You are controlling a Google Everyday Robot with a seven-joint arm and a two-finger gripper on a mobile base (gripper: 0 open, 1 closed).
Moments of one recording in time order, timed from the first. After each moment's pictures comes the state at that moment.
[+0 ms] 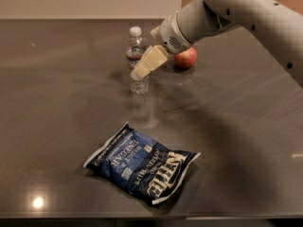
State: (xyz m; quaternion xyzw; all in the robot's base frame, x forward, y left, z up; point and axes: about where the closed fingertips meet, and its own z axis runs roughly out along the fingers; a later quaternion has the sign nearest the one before) arm 0.636 0.015 0.923 -0.57 0.71 0.20 0.37
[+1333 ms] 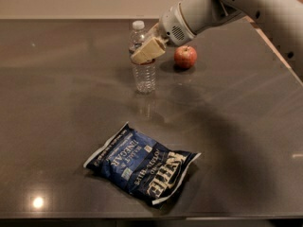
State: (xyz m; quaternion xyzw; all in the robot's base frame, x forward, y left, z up) arm 0.624 0.016 0.944 -0.57 0.70 0.25 0.35
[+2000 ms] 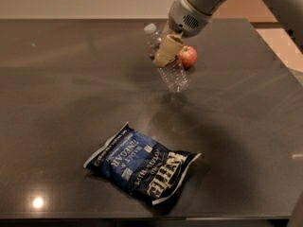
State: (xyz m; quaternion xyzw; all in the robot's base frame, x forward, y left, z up) arm 0.607 -0.036 0.948 -0.64 0.72 0.11 0.24
